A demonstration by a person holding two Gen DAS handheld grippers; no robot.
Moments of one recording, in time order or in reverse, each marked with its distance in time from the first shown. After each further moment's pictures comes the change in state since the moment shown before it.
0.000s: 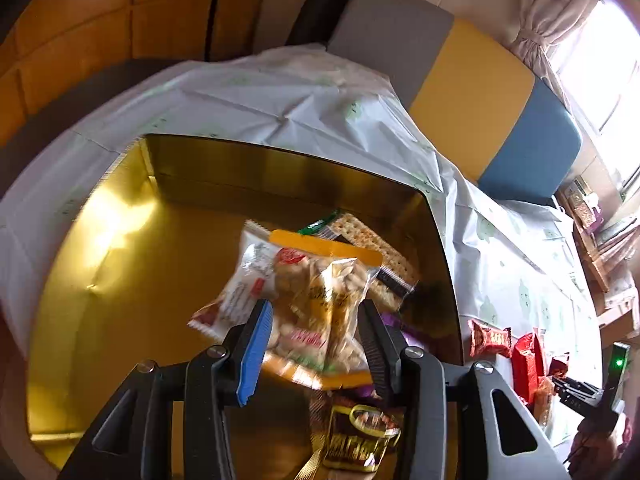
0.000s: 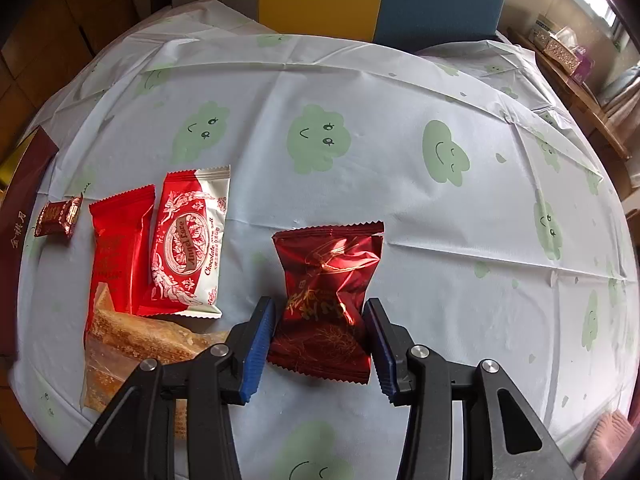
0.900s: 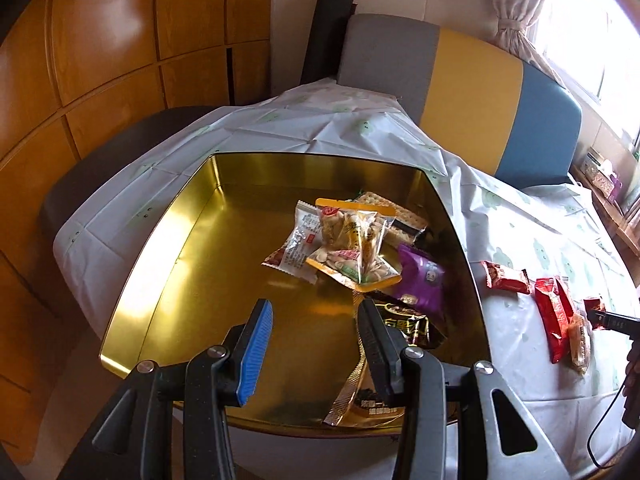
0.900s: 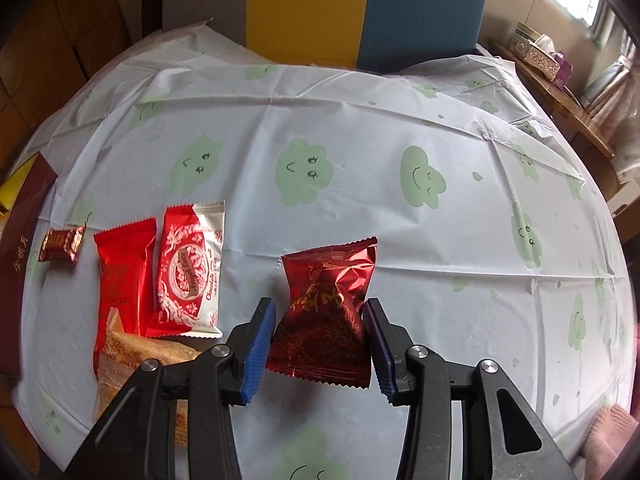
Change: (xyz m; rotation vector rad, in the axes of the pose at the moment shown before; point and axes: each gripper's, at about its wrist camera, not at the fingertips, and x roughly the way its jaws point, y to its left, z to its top) left arm -0.066 0.000 -0.067 0.116 -0.143 0.152; right arm -0.021 -0.007 0.004 0.044 -0.099 -0.025
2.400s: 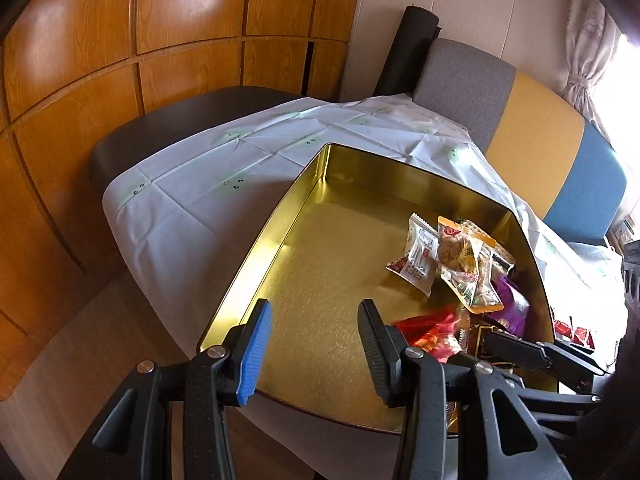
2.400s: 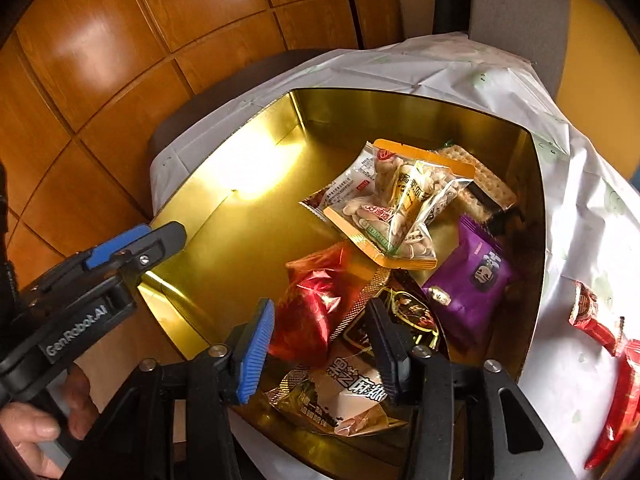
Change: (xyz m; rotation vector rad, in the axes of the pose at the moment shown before) left arm 0.005 0.095 -0.013 -0.221 -0.022 0.093; right arm -0.055 0.392 -0.055 -0.511 -0.015 0.621
